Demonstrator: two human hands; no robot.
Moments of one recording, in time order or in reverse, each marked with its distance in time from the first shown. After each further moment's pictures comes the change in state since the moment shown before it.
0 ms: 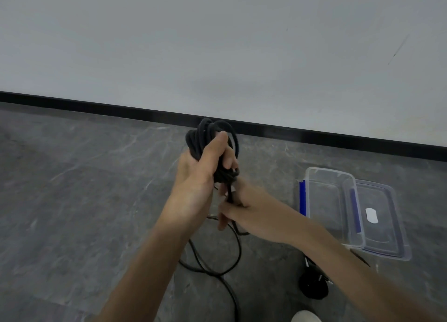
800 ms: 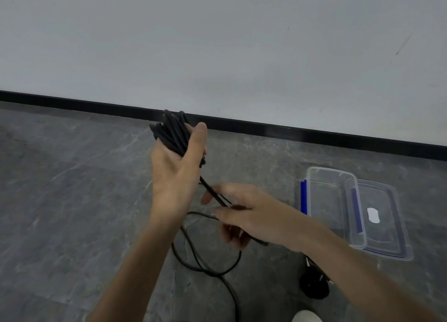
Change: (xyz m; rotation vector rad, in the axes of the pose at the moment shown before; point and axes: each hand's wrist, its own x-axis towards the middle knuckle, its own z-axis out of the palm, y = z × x) left_hand 0.008 -0.001 -0.015 0.287 0.372 0.169; right_hand -0.016 -0.015 -0.004 0.213 -0.155 0.074
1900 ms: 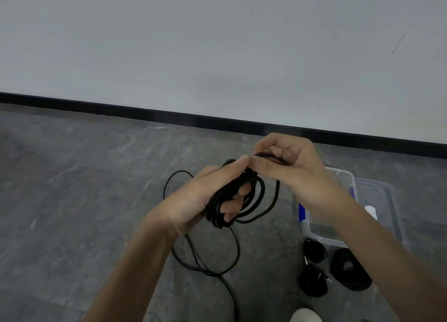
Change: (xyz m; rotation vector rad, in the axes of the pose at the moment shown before) left_hand -0.009 0.007 -0.003 -0.171 -1.025 -0.456; right_hand -0.004 0.010 -0.050 0.234 0.431 -0.524
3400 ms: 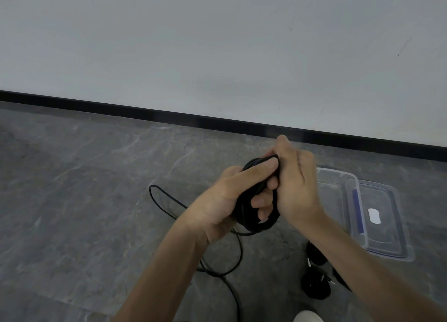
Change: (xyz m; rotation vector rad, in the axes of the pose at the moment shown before) left_hand 0.007 0.005 0.029 -0.318 0.058 0.068; right_hand 0.002 0.021 0.033 -0.183 0.436 -0.127
